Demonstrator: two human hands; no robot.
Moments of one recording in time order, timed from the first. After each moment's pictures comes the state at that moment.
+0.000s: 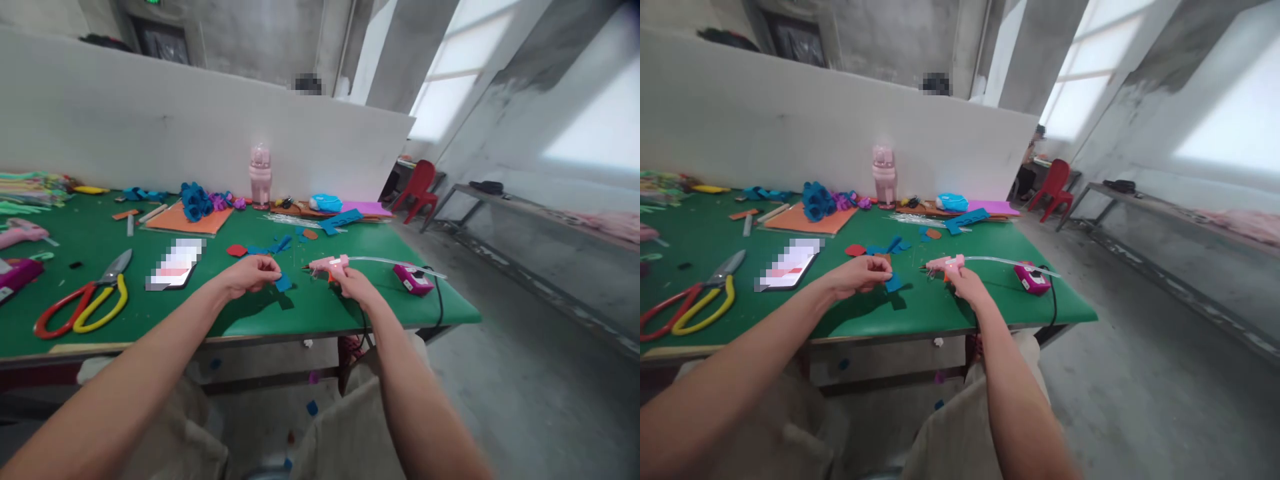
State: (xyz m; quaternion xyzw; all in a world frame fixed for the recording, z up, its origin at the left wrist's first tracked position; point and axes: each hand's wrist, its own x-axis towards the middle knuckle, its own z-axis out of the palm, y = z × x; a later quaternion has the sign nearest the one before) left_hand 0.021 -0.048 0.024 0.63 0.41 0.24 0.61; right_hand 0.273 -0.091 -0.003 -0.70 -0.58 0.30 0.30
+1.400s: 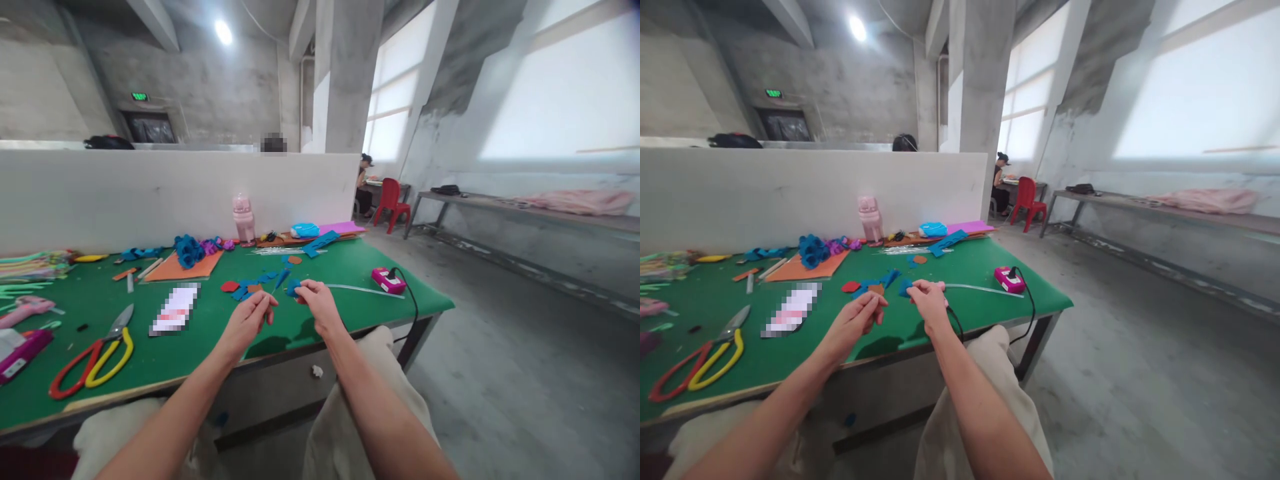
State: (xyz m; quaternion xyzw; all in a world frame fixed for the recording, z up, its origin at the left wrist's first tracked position) left_hand 0.037 -0.122 0.037 0.68 0.37 0.39 0.49; right_hand 0.198 -0.119 0.024 -0.51 -0.44 0.39 0.63
